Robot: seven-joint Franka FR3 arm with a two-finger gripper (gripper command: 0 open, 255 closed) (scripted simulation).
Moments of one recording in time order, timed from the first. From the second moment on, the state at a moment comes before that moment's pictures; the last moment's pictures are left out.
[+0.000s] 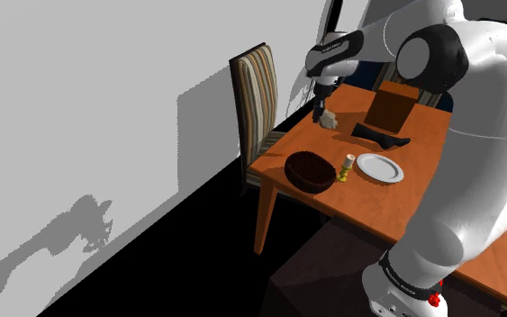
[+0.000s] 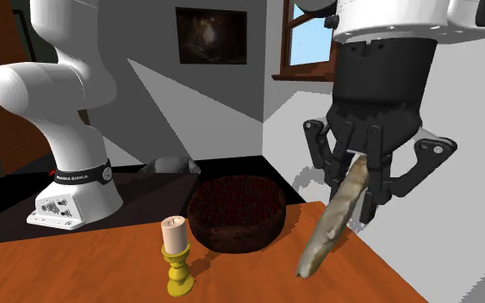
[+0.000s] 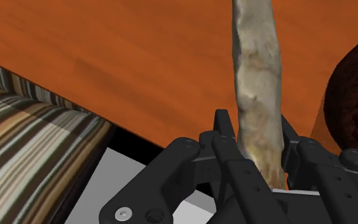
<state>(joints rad) -0.25 0.34 -0.30 -1.76 0.09 2.07 -1.29</state>
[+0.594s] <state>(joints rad) -0.15 0.03 -0.27 -2.18 -0.01 2.19 -1.12</state>
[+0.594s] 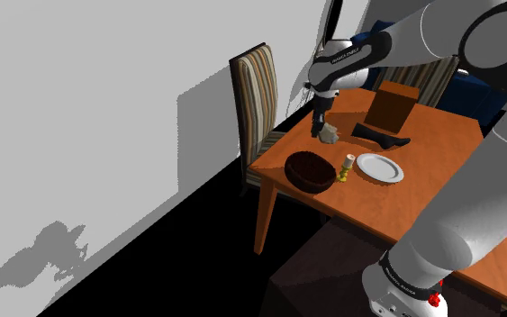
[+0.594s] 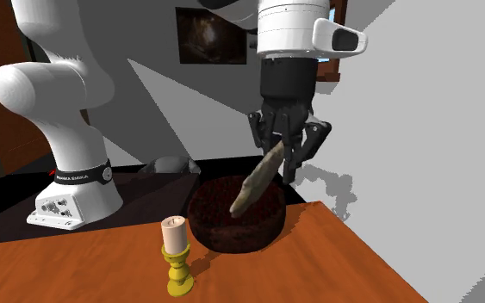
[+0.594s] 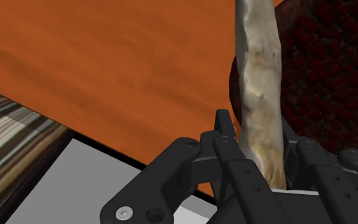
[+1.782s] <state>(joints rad) -0.10 -0.12 -0.21 -2.51 -0.05 2.38 -0.97</state>
